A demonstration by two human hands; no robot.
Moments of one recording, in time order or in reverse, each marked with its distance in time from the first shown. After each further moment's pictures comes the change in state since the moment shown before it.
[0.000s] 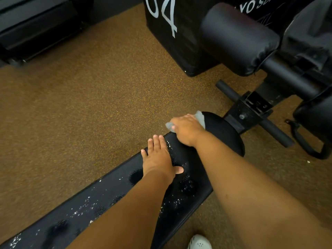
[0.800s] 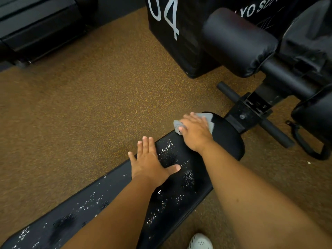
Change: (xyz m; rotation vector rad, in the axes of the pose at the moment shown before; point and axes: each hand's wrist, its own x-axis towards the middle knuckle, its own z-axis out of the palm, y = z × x) left_hand -0.020 -0.038 0.003 -0.079 0.119 -0.011; right_hand -0.025 0.012 0.014 0.156 0.136 0.130
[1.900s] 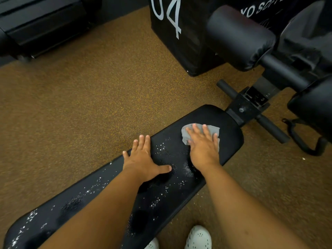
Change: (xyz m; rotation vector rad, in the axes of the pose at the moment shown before) left_hand -0.019 -0.041 -0.004 -0.029 -0.136 0.023; right_hand -0.083 -0.007 0.037 -0.050 0.112 0.186
